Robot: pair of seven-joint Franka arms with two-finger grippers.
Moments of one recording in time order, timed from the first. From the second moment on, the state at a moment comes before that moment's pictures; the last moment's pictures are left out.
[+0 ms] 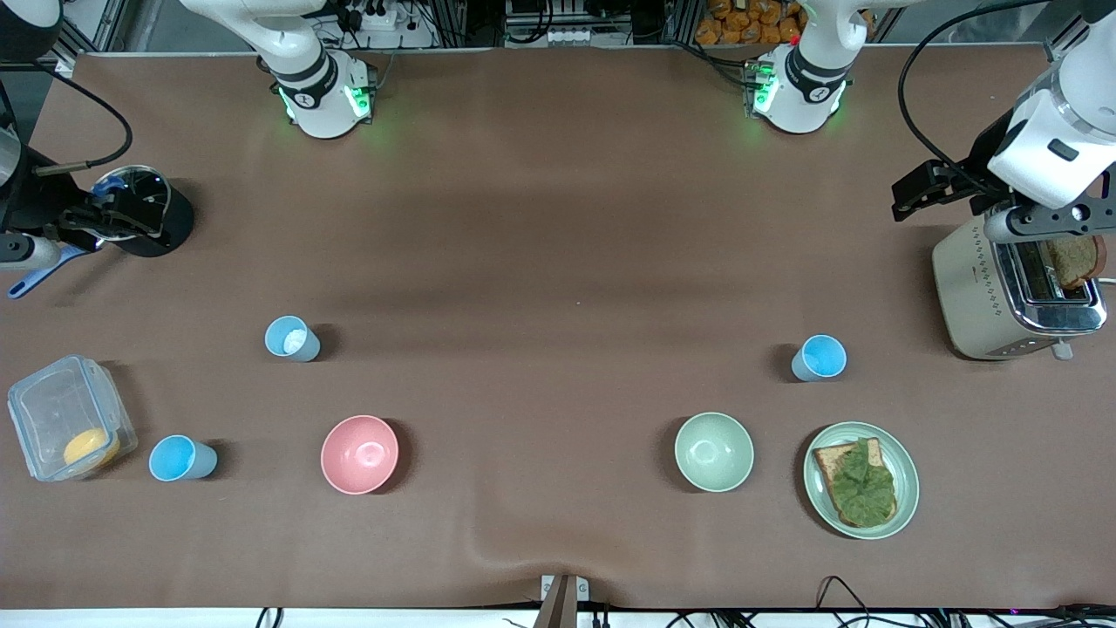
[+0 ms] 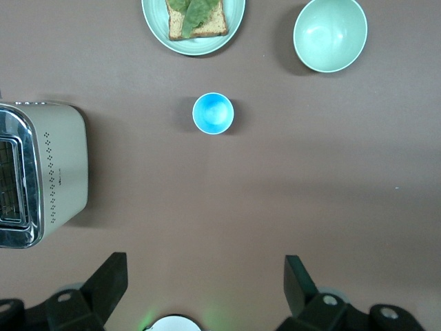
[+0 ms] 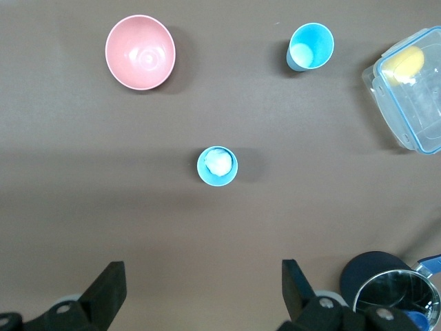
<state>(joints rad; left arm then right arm) 0.02 0.02 -0.18 -1.53 -0.01 1.47 -0.24 0.01 0.02 -0.01 -1.58 0.04 1.56 -0.03</state>
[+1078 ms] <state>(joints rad) 0.01 0.03 -0.18 -1.52 -0.01 1.51 -0.23 0.01 0.02 -0.01 -1.58 0.04 1.56 -0.03</state>
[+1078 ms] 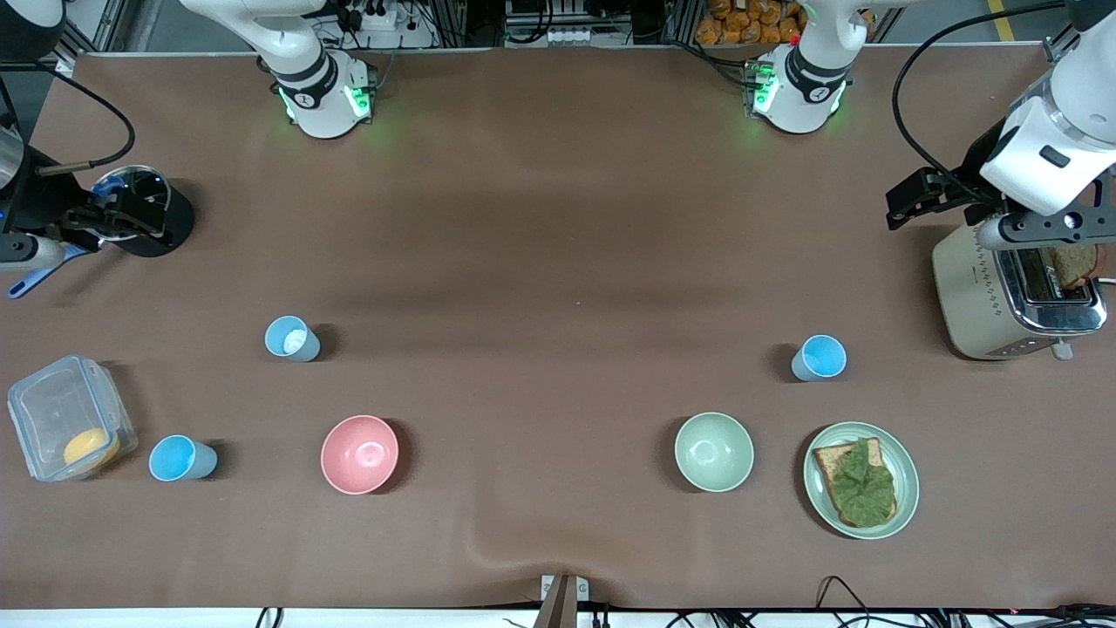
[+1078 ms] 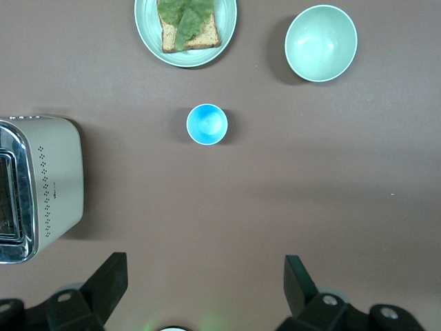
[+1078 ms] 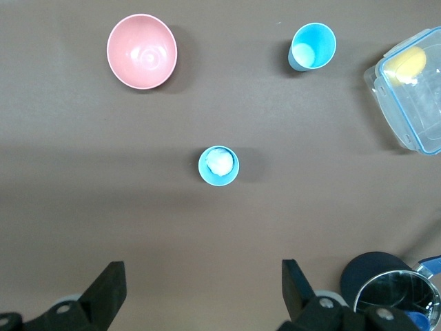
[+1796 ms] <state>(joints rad) 0.03 0.15 -0.17 -1.52 -0.01 1.53 -0.23 0.07 0.06 0.00 -1.58 0.04 1.55 -0.03</state>
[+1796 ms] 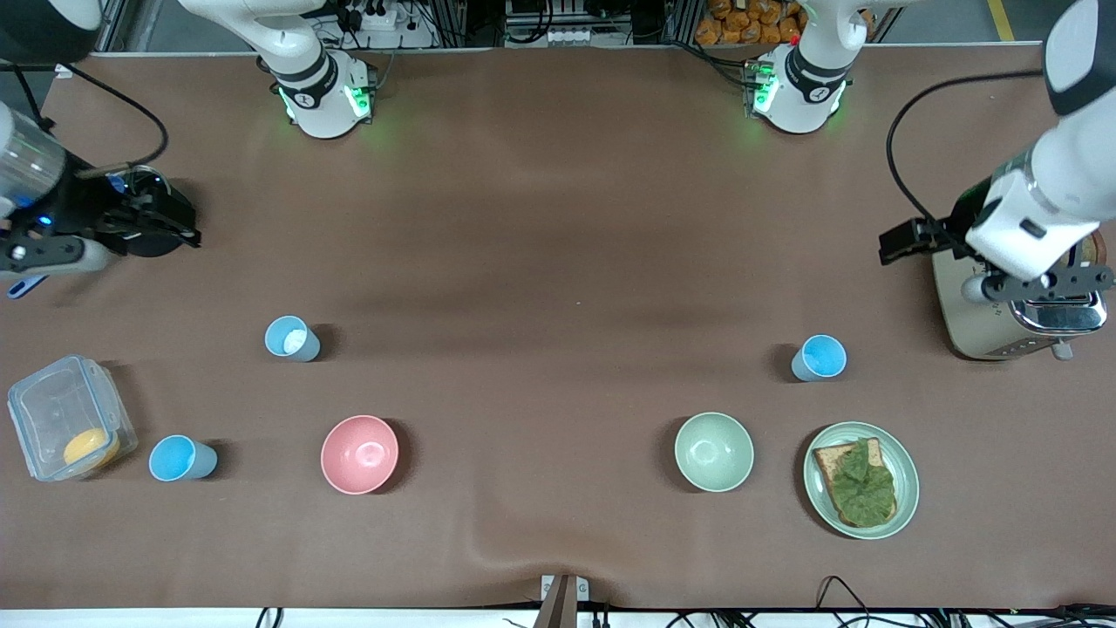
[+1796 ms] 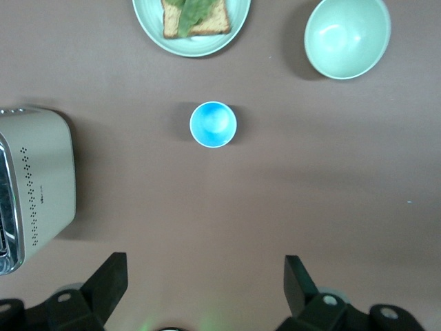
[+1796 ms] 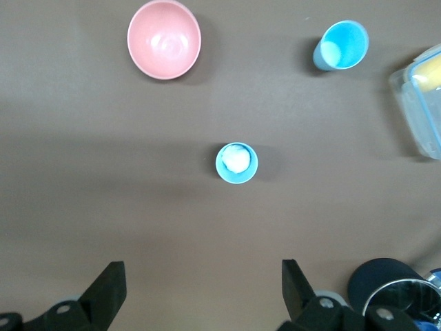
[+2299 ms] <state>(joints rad) 0.04 0.13 -0.18 -1.69 -0.01 1.70 -0.24 0.18 0.29 -0.01 -1.62 0.03 1.67 -0.01</state>
